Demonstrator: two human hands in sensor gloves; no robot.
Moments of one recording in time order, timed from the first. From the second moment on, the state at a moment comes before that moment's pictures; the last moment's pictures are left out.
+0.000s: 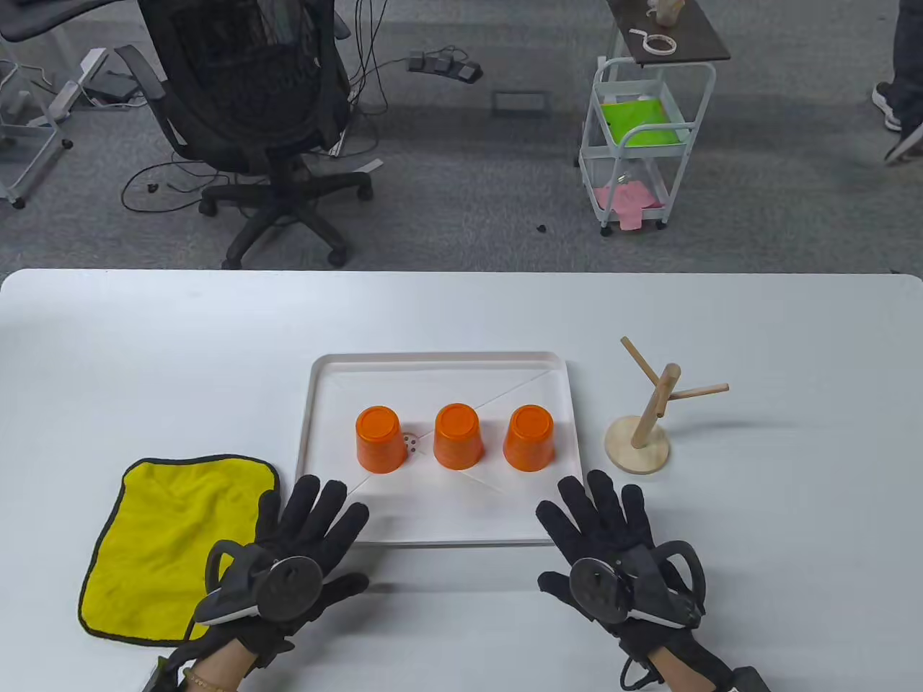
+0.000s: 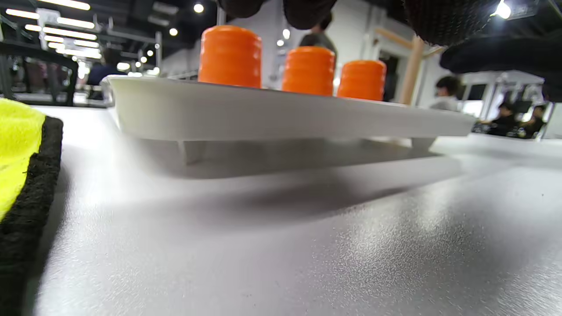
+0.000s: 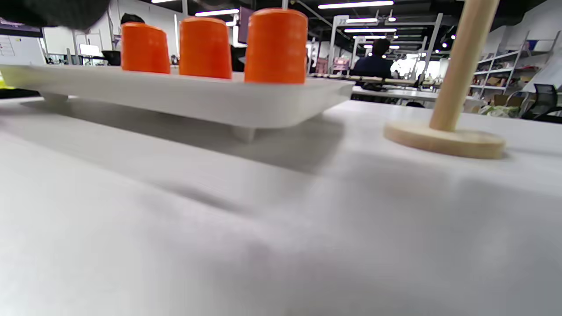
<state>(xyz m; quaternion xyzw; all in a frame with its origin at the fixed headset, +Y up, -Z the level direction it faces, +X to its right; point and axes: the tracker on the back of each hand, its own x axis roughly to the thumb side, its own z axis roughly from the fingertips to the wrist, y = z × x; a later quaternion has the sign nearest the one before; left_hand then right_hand) -0.240 -0.742 -0.230 -0.05 -0.27 0.03 0.96 0.152 -0.728 -0.224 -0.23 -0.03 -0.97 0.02</state>
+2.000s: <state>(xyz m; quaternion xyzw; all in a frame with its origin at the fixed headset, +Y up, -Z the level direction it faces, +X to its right) -0.246 -0.737 -0.227 -0.04 -0.29 0.07 0.95 0.077 -0.704 -0.376 -0.03 -0.13 -0.99 0.03</state>
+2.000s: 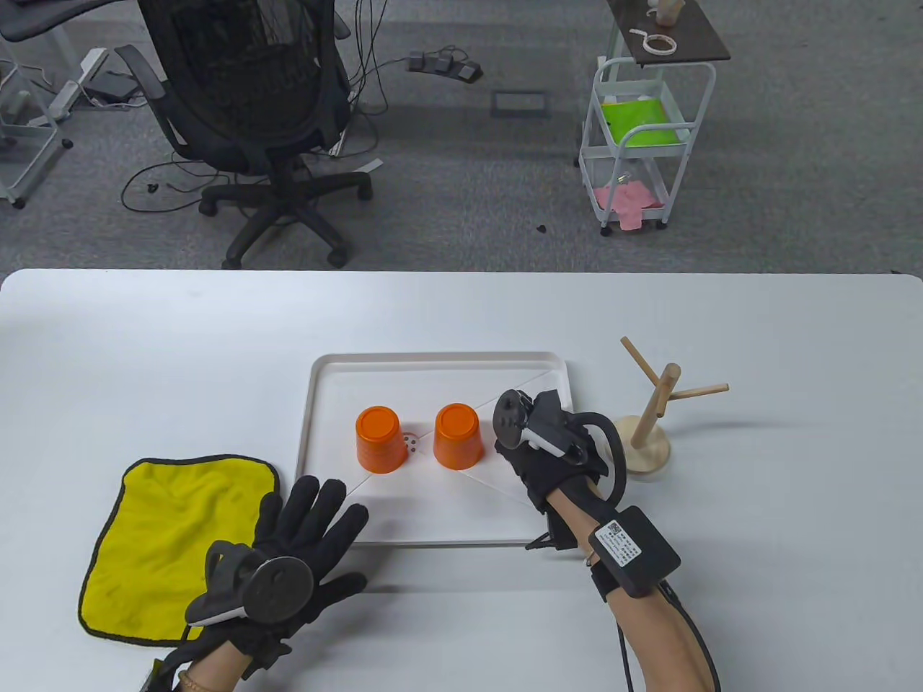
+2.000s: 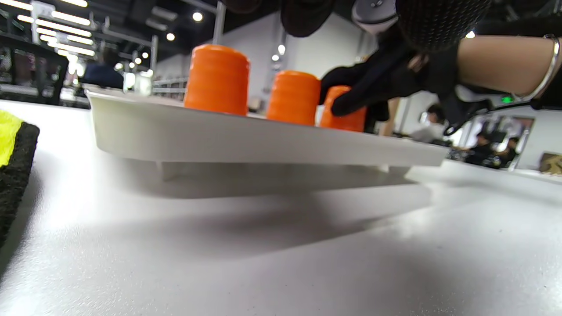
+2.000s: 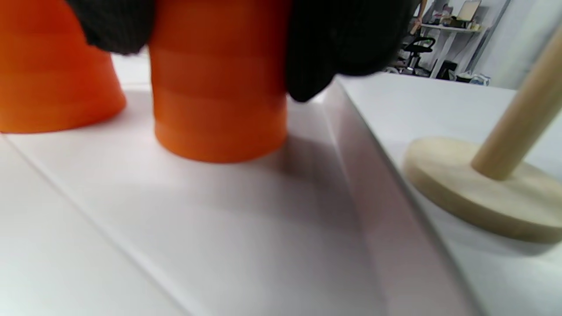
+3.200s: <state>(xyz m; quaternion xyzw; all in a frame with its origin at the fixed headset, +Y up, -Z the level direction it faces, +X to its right) -0.339 -0.773 -0.307 -0.23 0.10 0.08 0.96 0.175 -0.687 -0.221 -0.16 -0.03 -0.91 -0.38</state>
